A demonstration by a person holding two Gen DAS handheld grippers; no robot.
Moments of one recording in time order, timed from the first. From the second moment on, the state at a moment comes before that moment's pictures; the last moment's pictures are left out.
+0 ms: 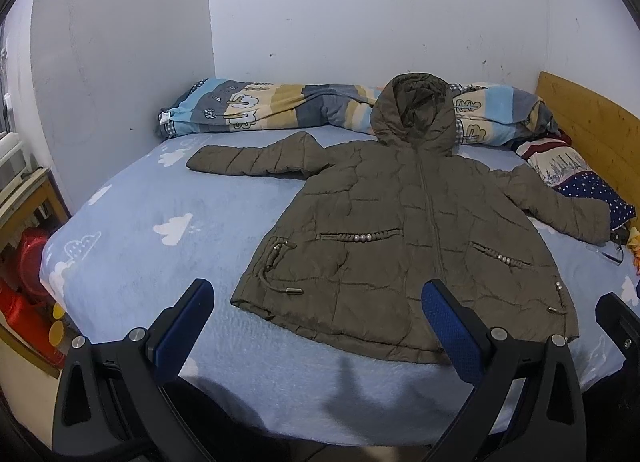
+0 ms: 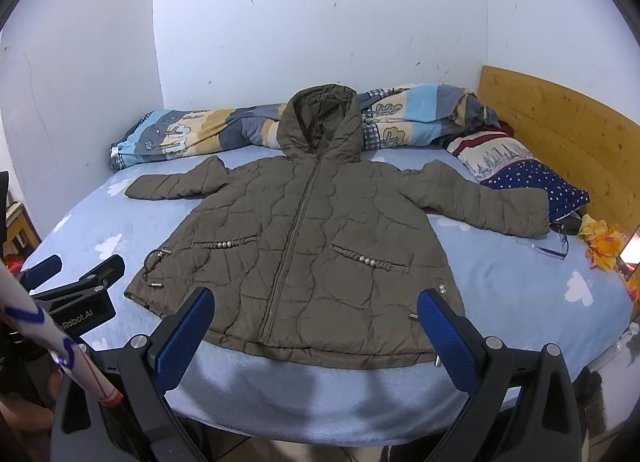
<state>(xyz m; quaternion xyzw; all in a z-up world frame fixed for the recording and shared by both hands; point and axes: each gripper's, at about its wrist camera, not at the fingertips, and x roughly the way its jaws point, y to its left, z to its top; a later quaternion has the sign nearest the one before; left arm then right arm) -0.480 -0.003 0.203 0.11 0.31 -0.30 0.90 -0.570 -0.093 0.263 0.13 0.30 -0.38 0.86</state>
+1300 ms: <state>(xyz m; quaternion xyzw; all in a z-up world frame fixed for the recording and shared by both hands) -0.203 -0.108 0.152 0.00 0.39 -0.27 0.88 -0.728 -0.422 0.276 0.35 0.20 -0.52 0.75</state>
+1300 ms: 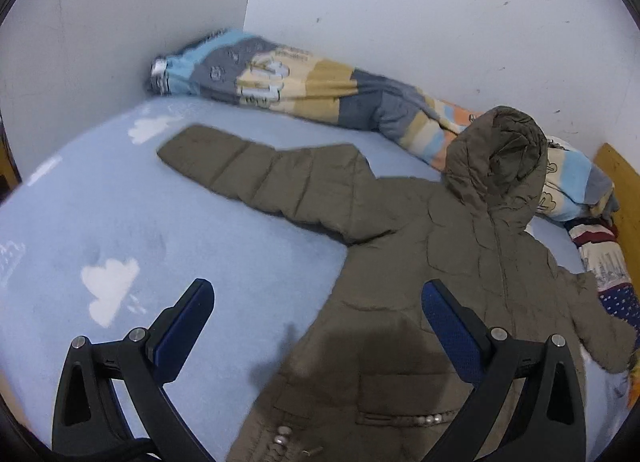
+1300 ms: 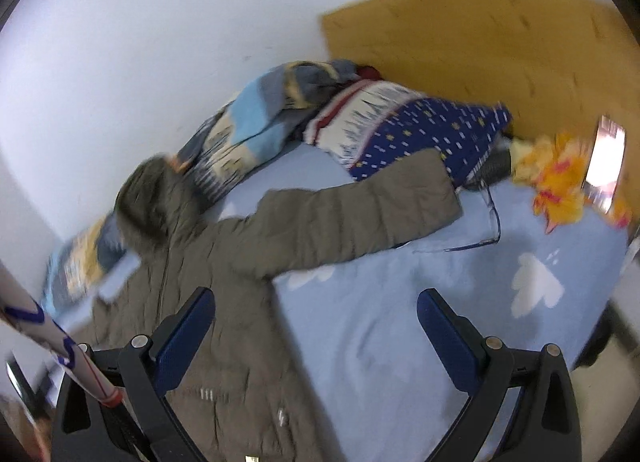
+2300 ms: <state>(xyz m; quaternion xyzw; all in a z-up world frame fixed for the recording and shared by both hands) -0.219 -0.150 0.129 0.09 0.36 -0.29 0.88 -0.818 -0.664 0.088 0.51 0.17 -0.57 0.63</state>
